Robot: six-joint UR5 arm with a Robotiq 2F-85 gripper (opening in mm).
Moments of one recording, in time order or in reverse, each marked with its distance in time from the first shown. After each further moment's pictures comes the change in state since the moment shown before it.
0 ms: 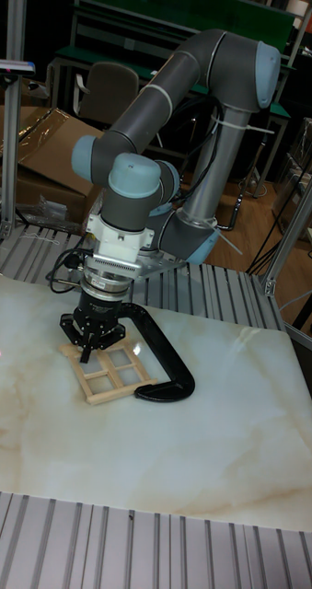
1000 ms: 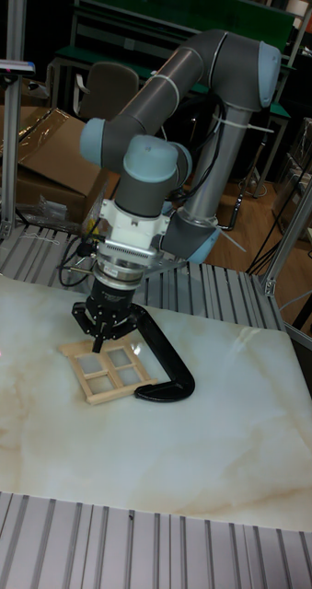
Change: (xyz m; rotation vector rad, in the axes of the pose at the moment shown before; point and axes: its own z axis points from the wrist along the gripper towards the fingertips) arm -0.004 0.015 -0.039 -0.005 0.018 0.066
